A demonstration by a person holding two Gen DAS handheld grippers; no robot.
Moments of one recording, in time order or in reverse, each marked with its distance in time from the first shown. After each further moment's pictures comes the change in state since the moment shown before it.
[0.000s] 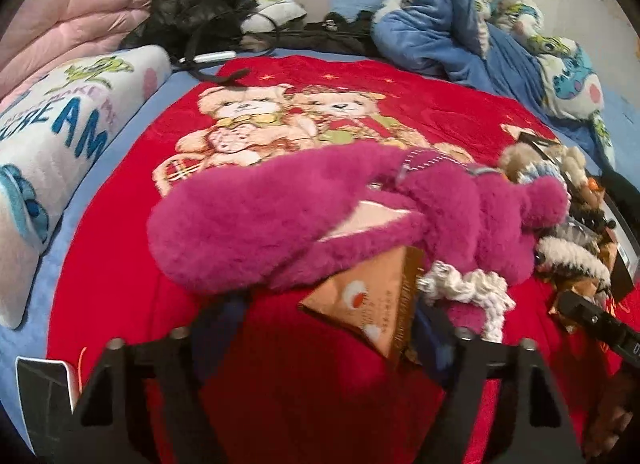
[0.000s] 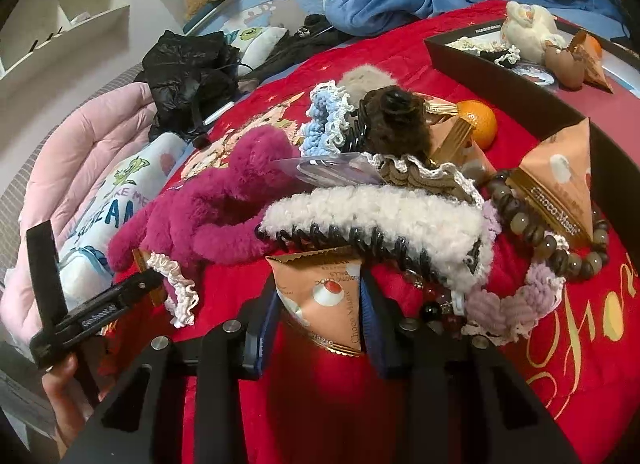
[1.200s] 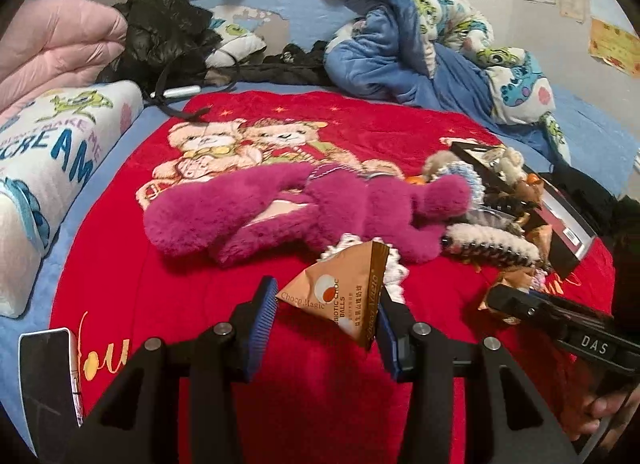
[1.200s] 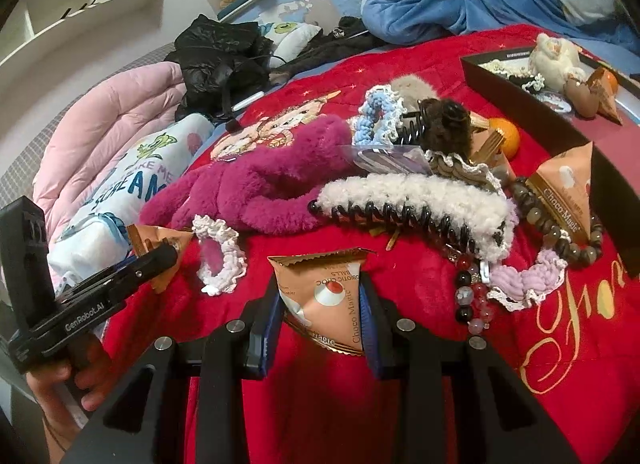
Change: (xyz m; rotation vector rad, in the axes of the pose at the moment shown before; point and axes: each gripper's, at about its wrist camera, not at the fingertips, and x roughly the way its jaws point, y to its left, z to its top) left arm -0.065 -0.029 -0.027 0.057 -0.111 -0.126; right arm -0.020 0.031 -0.015 -0.119 -0.004 0.029
